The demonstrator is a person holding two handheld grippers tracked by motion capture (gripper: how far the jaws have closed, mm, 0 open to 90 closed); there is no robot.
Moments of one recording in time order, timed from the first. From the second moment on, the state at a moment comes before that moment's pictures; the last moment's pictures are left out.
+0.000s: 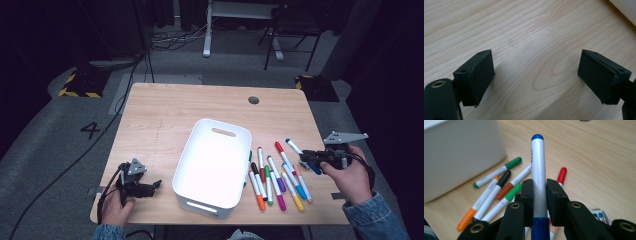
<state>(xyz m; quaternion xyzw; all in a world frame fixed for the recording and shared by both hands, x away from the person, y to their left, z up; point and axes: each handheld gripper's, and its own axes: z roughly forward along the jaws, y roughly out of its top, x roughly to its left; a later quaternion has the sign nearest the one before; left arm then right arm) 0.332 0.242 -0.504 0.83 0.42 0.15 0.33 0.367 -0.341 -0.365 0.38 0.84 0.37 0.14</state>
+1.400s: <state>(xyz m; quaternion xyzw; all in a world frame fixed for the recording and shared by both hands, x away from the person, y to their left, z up) 0.337 0.229 -0.505 0.83 0.43 0.15 0.32 0.379 -0.187 -0.319 0.22 0.87 0.43 0.06</state>
